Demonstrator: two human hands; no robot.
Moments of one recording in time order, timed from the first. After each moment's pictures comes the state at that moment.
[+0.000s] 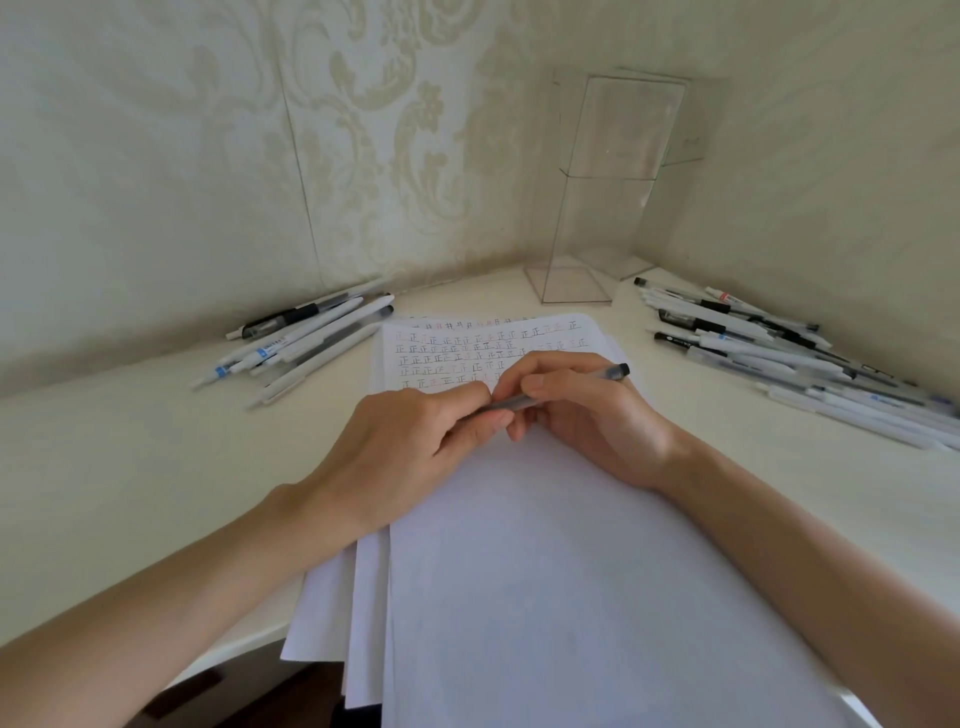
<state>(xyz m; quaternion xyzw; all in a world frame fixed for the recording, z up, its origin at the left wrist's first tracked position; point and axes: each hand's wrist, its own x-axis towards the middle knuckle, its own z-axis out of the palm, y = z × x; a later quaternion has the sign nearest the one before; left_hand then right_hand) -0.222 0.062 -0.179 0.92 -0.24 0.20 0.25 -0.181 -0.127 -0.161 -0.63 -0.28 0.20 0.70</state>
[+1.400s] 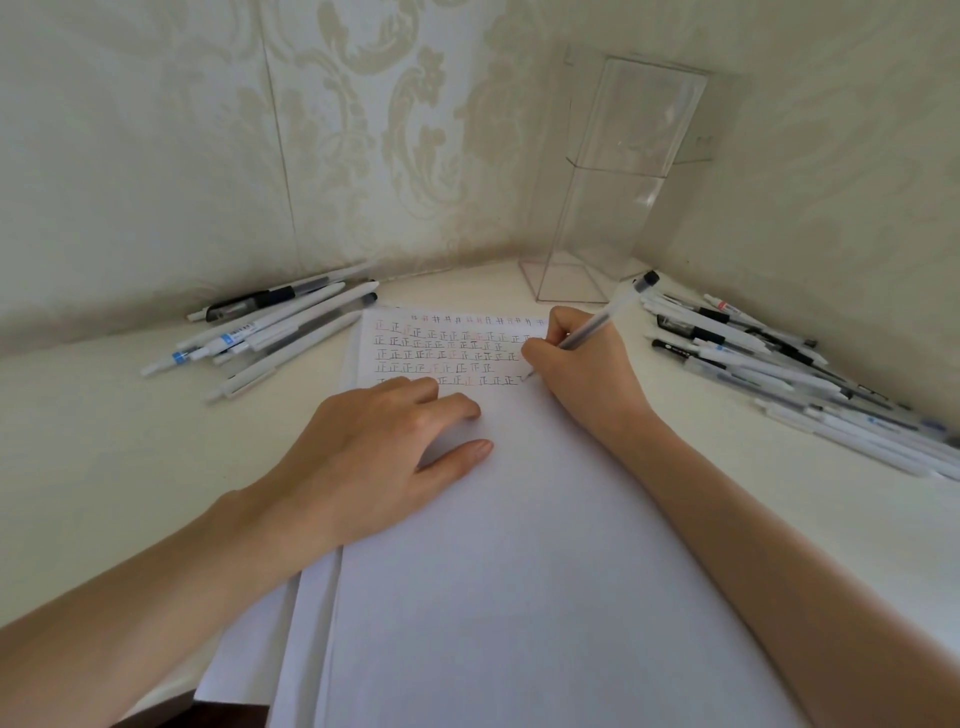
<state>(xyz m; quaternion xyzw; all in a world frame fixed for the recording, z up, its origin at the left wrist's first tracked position) -0.215 0.065 -0.185 0.95 -0.21 0.19 0.13 -0.134 -0.118 -0.168 -0.87 -0.06 -0.08 0.48</state>
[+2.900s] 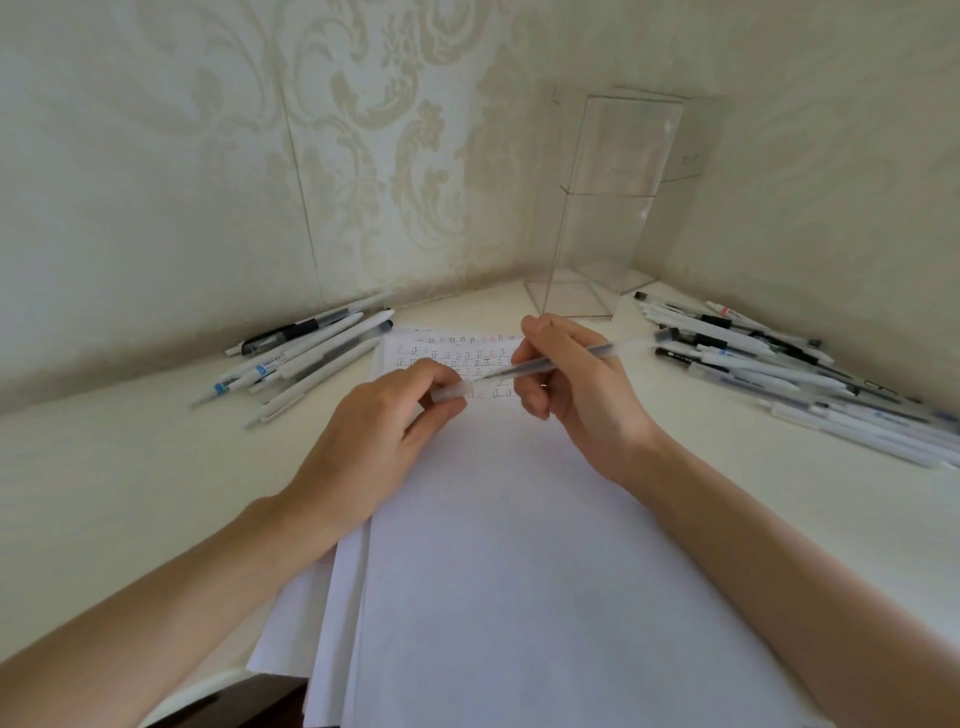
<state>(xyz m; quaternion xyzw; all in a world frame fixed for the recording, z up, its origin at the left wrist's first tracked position) -0.207 0.073 -0.180 0.88 -0.19 0.24 0.35 -0.168 -0.107 -0.152 -0.64 -0.18 0.06 0.75</state>
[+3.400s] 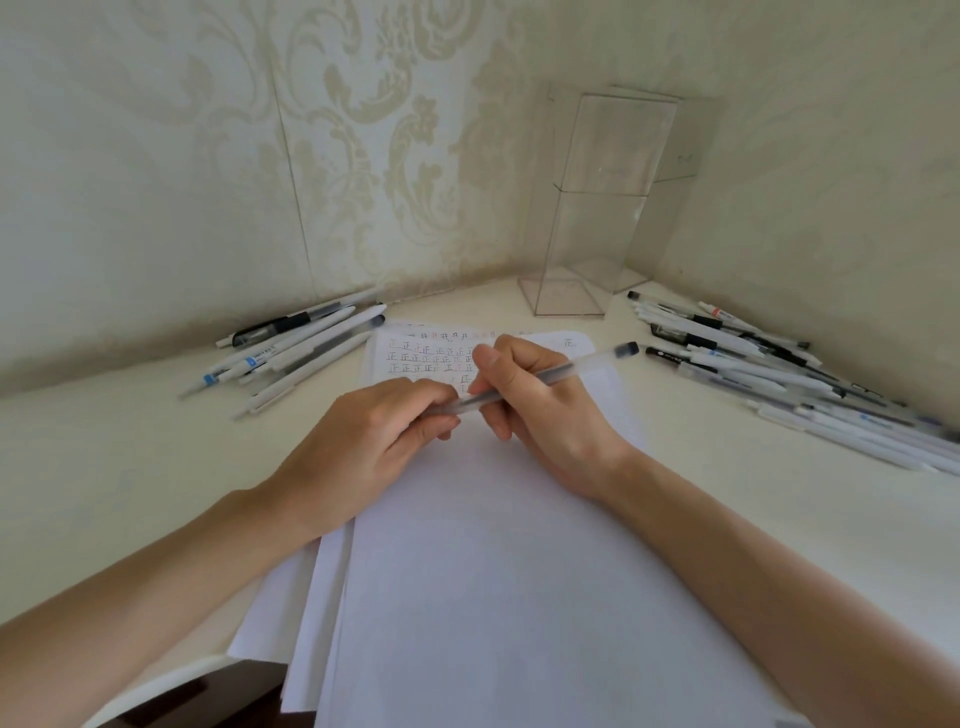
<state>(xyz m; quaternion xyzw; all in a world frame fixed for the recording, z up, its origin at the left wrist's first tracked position) -0.212 0.078 -0.184 0.86 -0.29 0.24 0.33 -0.181 -0.099 -0.159 -0.70 -0.25 0.05 0.67</state>
